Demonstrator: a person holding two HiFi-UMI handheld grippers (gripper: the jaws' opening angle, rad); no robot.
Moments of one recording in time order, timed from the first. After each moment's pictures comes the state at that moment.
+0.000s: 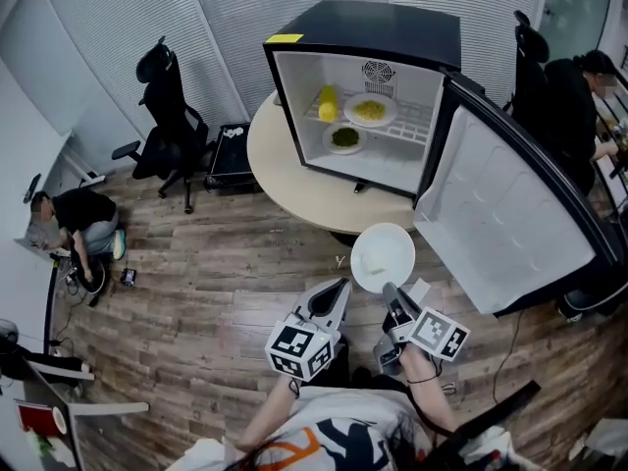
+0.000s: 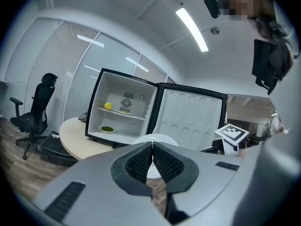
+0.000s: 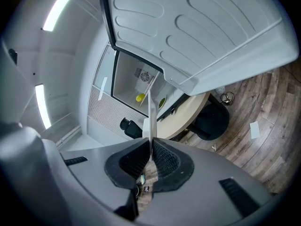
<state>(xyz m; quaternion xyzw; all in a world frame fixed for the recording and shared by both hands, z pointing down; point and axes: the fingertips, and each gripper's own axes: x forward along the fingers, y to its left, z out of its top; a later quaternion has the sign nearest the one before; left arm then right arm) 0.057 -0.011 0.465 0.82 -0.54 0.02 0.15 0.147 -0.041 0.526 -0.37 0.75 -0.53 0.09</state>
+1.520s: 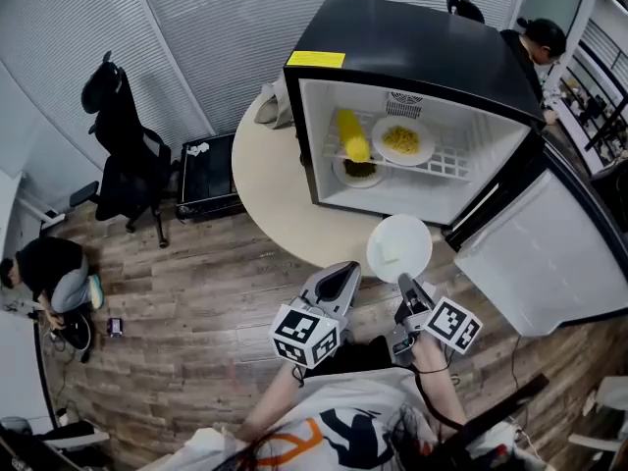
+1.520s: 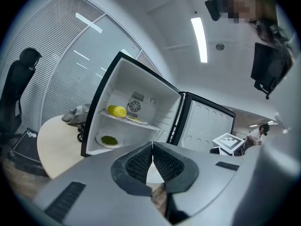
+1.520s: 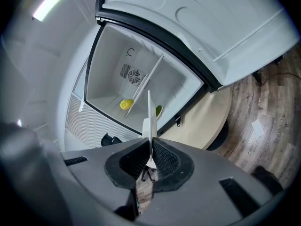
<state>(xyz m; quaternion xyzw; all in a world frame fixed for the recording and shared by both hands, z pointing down) -0.083 -0.181 0.465 0.88 -0.43 0.00 0.18 0.036 -0.183 0.543 -0.49 0.68 -0.53 0.12</state>
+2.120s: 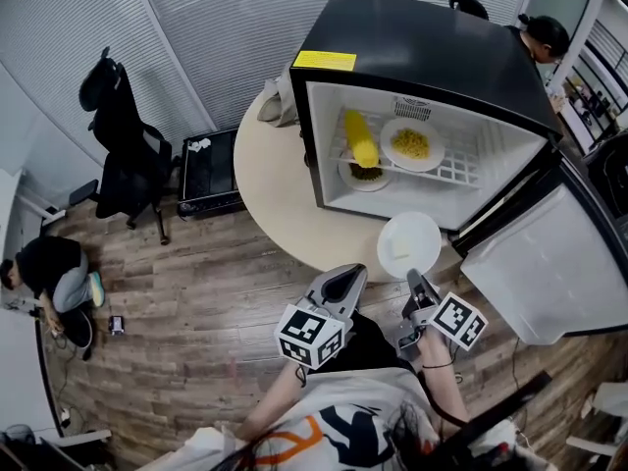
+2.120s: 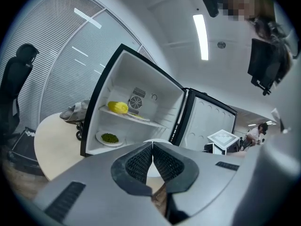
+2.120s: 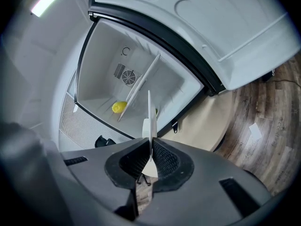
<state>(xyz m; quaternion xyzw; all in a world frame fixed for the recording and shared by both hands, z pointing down) -0.083 -0.199 0.478 0.89 -0.42 0.01 0.19 0.043 -0.214 0.555 -0.51 0.67 -0.53 0.11</state>
